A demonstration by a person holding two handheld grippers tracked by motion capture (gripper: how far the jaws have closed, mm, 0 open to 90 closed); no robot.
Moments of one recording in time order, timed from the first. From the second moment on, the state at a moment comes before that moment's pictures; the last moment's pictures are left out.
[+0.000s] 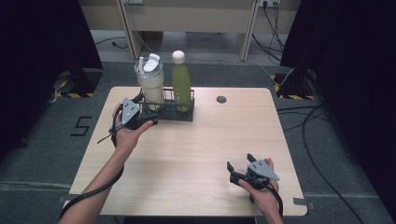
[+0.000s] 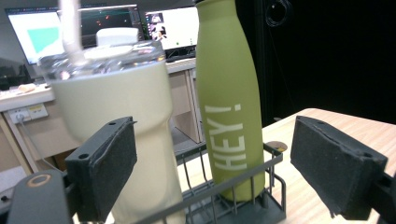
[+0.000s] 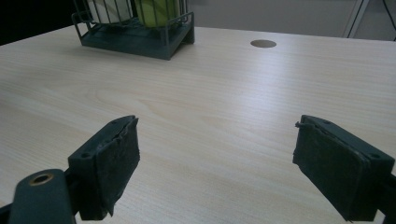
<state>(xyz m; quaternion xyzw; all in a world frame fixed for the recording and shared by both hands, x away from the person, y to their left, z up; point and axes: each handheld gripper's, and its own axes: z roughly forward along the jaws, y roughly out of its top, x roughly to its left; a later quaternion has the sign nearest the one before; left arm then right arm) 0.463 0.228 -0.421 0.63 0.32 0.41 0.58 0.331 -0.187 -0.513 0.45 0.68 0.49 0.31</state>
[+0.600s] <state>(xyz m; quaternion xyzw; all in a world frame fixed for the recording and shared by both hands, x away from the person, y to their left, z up) 0.422 0.257 -0.454 0.64 0.33 0.40 0.56 0.331 -0.187 -0.513 0.45 0.68 0.49 0.31</state>
